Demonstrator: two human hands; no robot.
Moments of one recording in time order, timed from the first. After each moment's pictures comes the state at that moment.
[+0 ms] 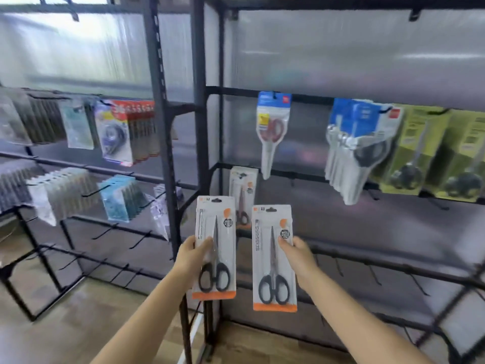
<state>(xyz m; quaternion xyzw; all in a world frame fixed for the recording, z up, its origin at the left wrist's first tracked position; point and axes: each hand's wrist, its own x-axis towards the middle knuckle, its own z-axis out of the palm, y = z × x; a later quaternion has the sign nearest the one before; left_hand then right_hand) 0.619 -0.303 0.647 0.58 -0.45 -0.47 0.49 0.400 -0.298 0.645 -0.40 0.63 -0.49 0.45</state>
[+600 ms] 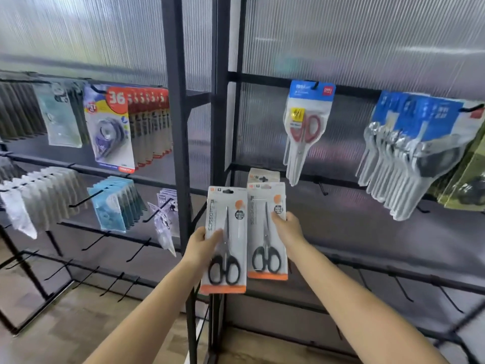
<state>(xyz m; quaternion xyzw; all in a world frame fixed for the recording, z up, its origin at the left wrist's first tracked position) 0.662 -0.410 0.638 0.56 -0.45 -0.52 0.47 0.470 -0.442 0.649 -0.40 0.66 -0.50 0.39</state>
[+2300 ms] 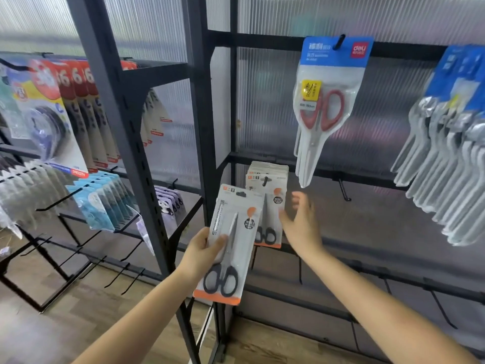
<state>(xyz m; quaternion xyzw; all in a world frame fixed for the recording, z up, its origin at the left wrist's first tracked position) 0.632 -0.462 0.616 0.56 -0.51 -0.48 0.44 0.424 -0.502 0.629 -0.61 0.64 -0.45 0.14</state>
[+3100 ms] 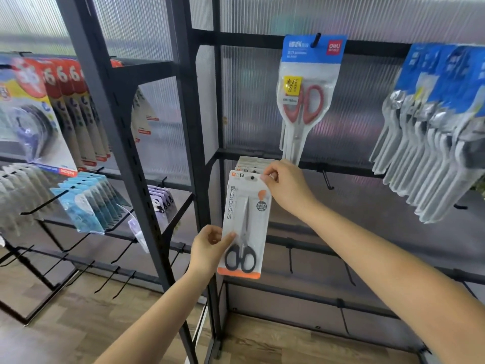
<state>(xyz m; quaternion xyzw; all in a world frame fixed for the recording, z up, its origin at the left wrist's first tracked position) 0.608 -0.463 0.598 0.57 -0.51 -0.44 0.46 0.432 -0.502 0.710 -0.70 0.60 -0.37 0.10</state>
